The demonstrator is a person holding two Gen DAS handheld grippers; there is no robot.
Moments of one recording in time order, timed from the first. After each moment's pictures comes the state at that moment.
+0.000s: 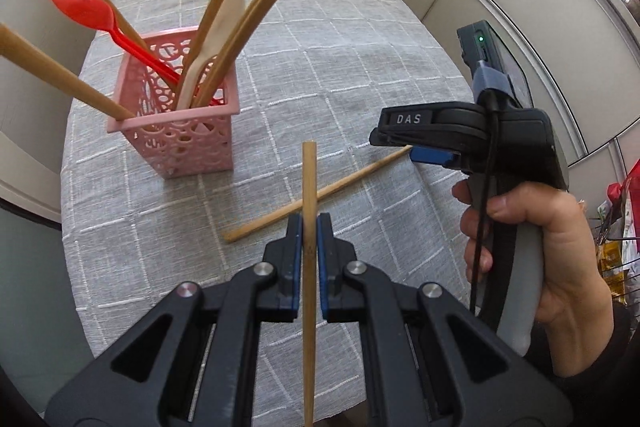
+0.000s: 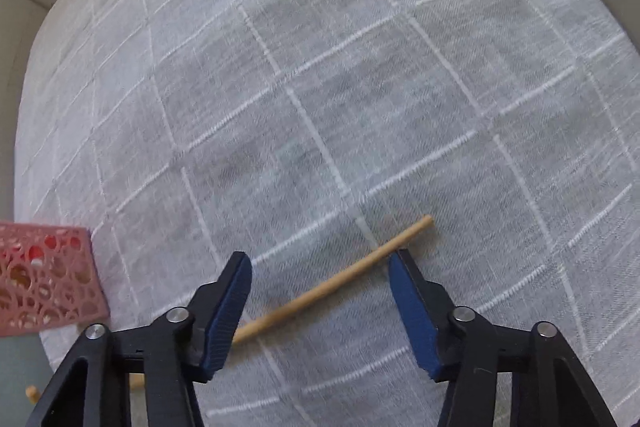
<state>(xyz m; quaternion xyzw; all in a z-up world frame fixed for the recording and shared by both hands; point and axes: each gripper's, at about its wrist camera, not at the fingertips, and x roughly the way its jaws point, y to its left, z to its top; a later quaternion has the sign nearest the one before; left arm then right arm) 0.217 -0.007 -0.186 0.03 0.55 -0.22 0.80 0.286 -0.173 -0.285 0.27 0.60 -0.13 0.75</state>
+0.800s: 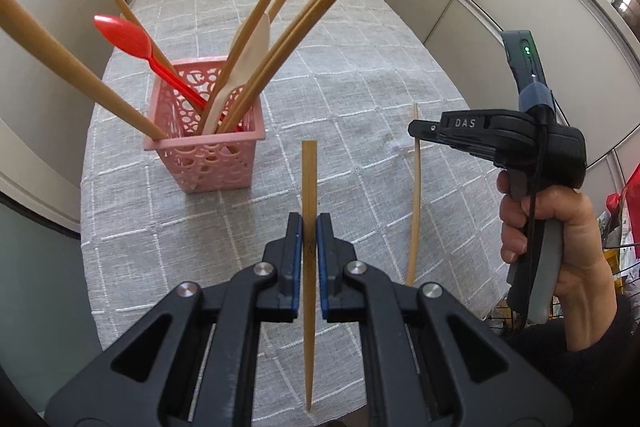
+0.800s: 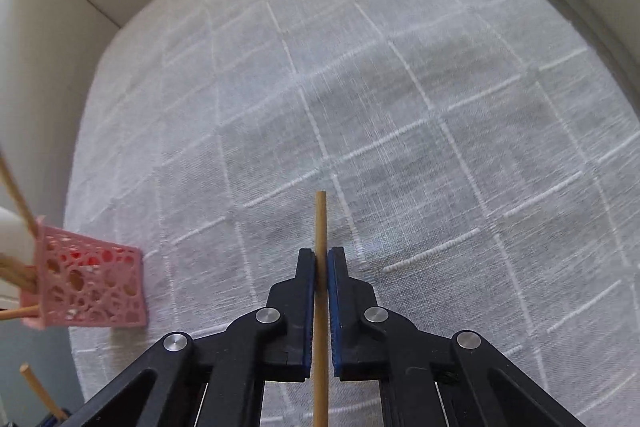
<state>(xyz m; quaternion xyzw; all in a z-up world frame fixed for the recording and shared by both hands) 0.214 0.013 -0.164 0.02 0.52 -0.22 0.83 0.291 -0.191 -0.246 0.26 0.52 -0.03 0.81</state>
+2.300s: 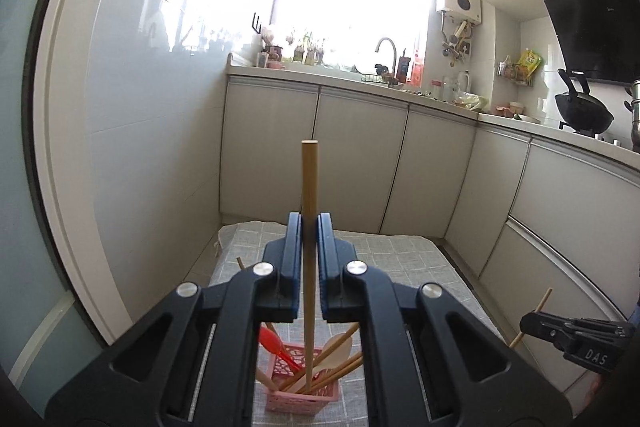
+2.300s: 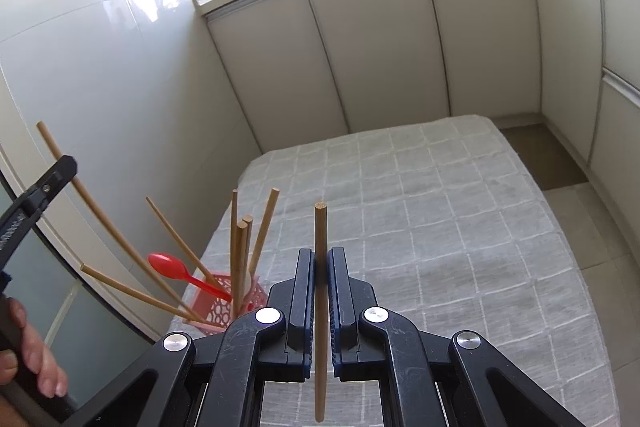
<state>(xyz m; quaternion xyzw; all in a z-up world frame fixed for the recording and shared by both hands) 0.211 0.053 -0.044 -0.05 0.12 -0.06 0.99 0.191 -0.151 -0.070 0.15 0.30 0.07 0.94</state>
